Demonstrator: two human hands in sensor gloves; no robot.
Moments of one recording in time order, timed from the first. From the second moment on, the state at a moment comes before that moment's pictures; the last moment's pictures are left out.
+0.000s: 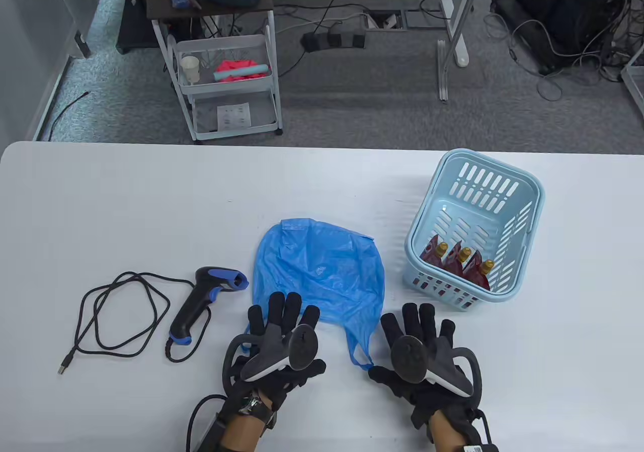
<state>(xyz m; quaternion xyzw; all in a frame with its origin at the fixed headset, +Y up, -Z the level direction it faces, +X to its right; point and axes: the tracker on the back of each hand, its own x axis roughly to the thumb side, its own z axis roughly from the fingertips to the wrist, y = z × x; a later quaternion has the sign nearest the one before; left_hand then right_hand) -0.094 -0.766 -0.181 -0.20 -0.14 0.03 0.97 0.157 -0.763 -0.166 0.12 0.17 0.98 0.06</state>
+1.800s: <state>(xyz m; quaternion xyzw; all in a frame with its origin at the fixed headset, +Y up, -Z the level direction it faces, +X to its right) -0.082 -0.697 -0.208 -0.10 -0.13 0.04 0.99 0.165 -0.753 -0.166 0.11 0.15 0.98 0.10</state>
